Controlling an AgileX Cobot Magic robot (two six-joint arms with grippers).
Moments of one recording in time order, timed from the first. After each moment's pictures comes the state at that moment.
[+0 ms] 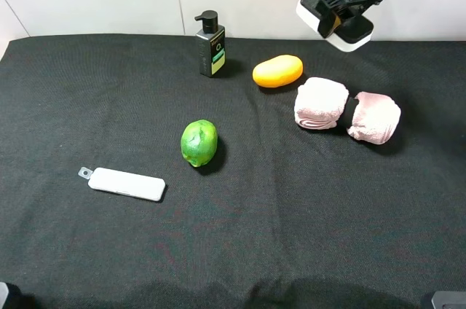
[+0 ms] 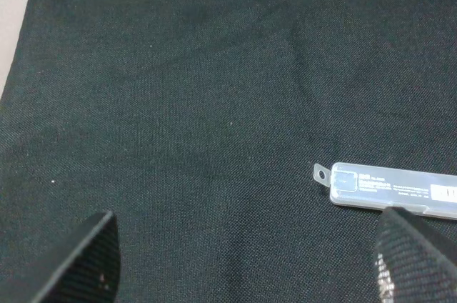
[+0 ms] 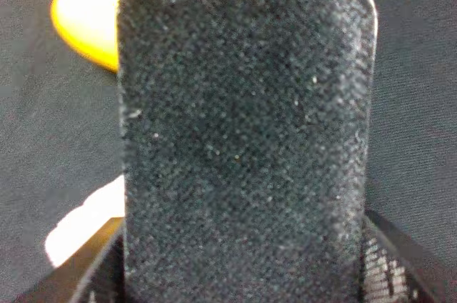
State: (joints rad) left arm 0.06 0.00 -0.49 0.00 1.06 0.09; right arm 0.29 1.88 -1.55 0.08 0.98 -0.39
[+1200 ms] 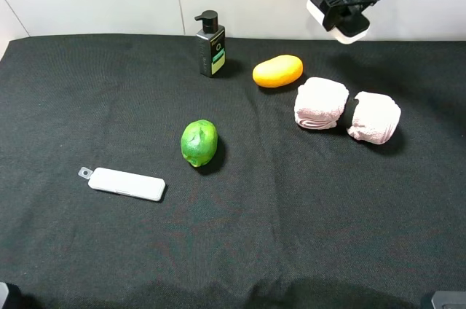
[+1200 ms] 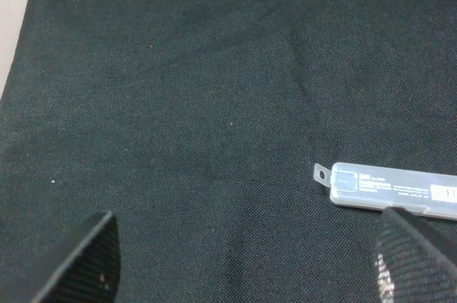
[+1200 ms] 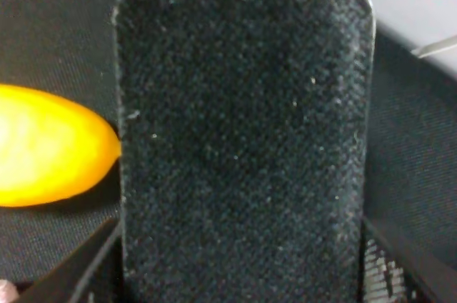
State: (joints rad) left arm 0.06 0.00 -0.49 0.00 1.06 0.09; right arm 0.18 2.15 -1.80 0.10 0.93 -0.43
